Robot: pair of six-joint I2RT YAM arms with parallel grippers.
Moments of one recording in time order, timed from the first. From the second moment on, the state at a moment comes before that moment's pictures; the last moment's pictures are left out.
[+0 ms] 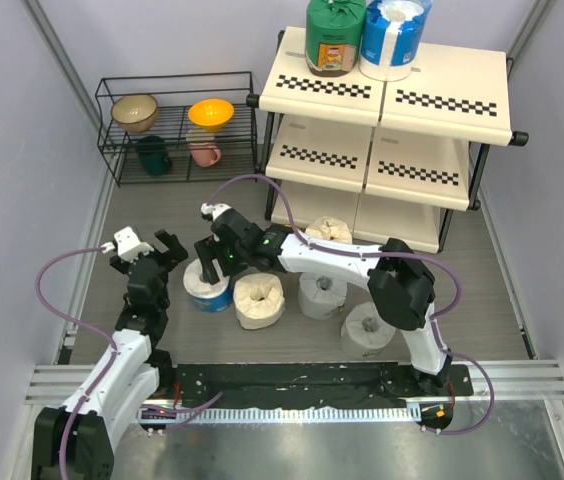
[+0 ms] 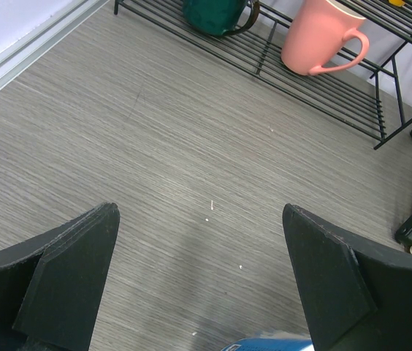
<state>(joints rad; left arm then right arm) -0.14 0.73 0.21 0.36 -0.45 -0.40 1.06 2.03 1.64 -0.36 -0.01 0.45</state>
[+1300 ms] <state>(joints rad) -0.14 0.73 0.21 0.36 -0.45 -0.40 1.07 2.01 1.66 -0.48 0.19 0.43</state>
